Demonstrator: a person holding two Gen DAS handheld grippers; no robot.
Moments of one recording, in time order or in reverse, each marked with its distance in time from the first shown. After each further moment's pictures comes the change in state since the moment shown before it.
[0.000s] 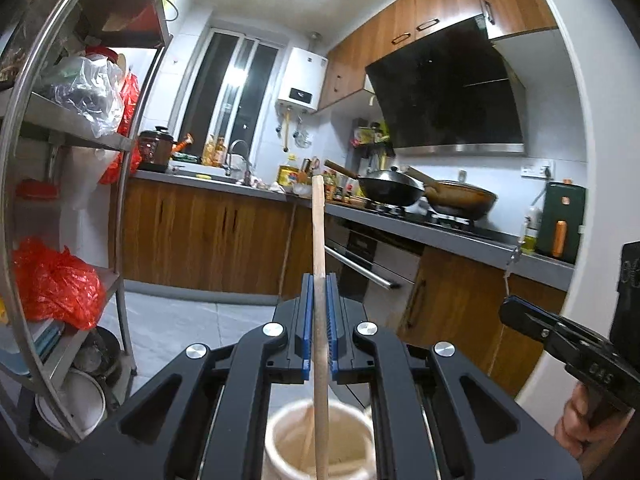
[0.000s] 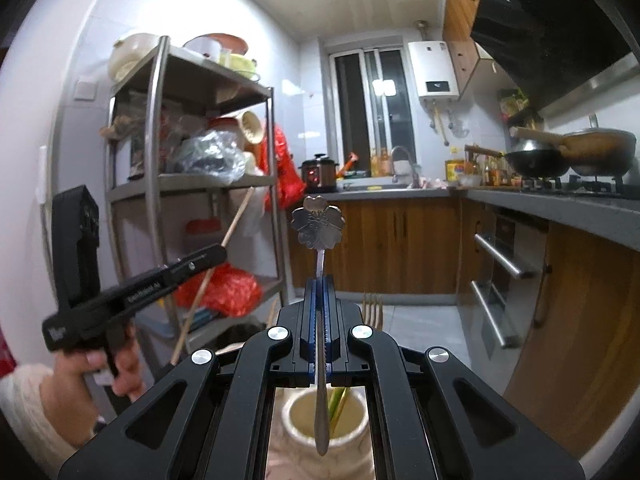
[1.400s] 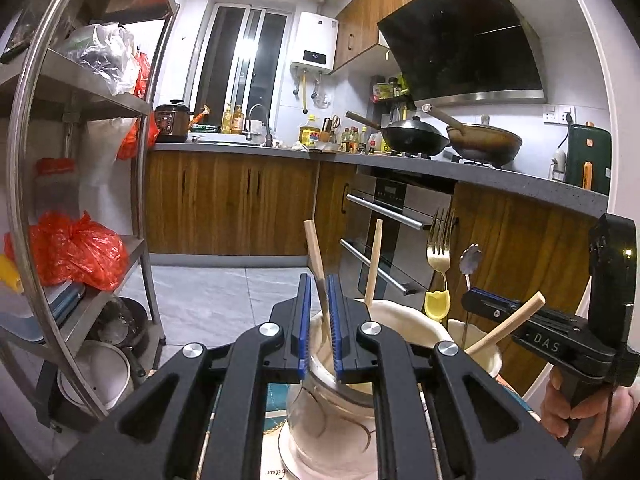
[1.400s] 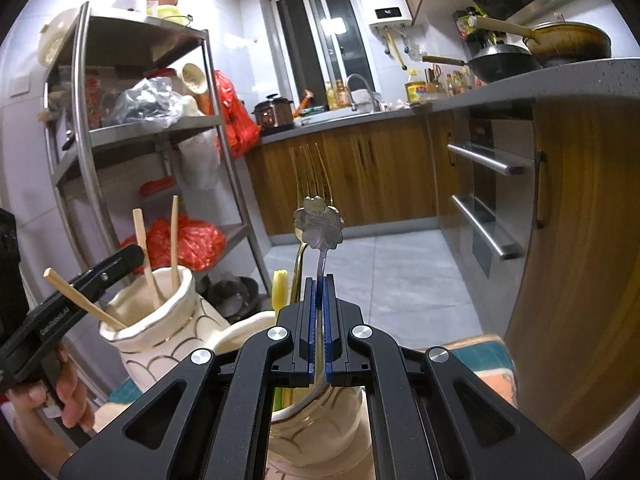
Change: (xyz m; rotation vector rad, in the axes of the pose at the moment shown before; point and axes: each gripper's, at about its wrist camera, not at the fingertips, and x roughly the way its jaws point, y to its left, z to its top) left arm 0.009 0.015 -0.070 0.058 0.132 0.090; right arm 0.069 -0.035 -0.080 0.165 0.211 -0.104
